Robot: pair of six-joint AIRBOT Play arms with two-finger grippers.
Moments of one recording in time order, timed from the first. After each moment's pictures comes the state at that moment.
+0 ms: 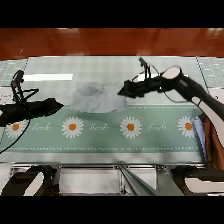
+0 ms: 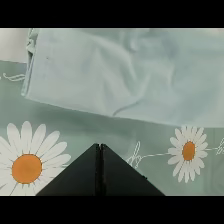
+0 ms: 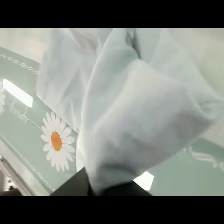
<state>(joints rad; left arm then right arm) 0.05 -0.73 0.65 0.93 -0.99 -1.46 0.28 -1.52 1.27 -0.66 1.04 1.36</state>
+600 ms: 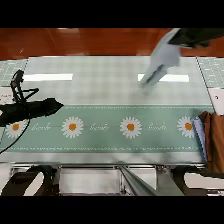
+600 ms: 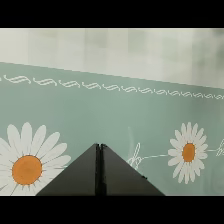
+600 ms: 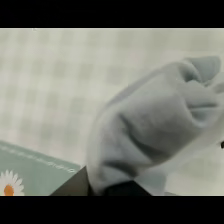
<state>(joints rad) 0.05 -0.73 0.65 0.93 -0.99 -1.46 -0.11 -1.48 1.97 -1.01 1.50 1.58</state>
